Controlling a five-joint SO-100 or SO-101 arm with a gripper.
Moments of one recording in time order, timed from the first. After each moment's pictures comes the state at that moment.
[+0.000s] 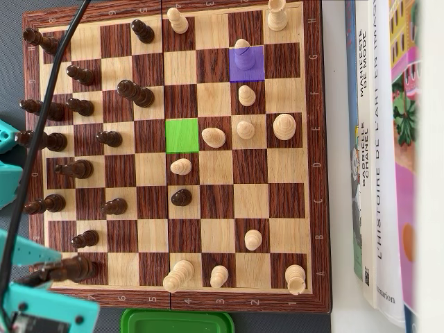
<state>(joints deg) 32.3 124.8 111.4 83.9 77.5</state>
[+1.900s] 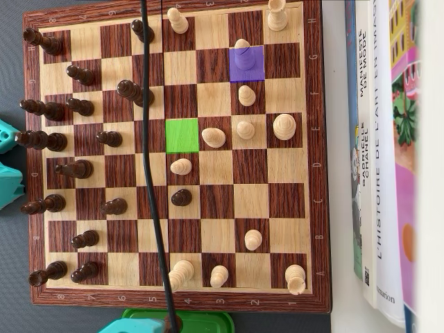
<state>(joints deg) 37.3 65.5 66.1 81.4 69.9</state>
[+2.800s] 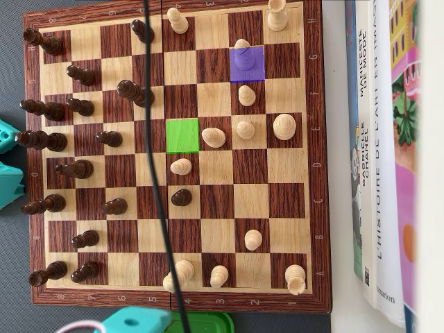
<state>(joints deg) 34.2 67.3 66.1 81.4 69.9</state>
